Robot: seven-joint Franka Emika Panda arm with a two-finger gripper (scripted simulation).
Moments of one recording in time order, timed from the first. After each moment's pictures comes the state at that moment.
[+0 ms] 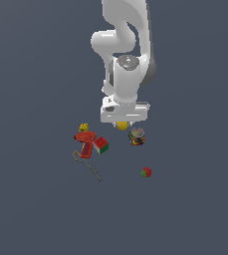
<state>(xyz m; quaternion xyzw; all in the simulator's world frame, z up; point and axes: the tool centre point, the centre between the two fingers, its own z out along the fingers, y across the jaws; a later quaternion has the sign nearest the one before) -0.082 0.043 0.143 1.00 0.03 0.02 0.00</state>
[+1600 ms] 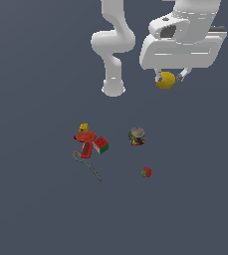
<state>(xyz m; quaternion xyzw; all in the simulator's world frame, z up) -0.069 0.175 0.386 1.00 0.03 0.00 0.00</state>
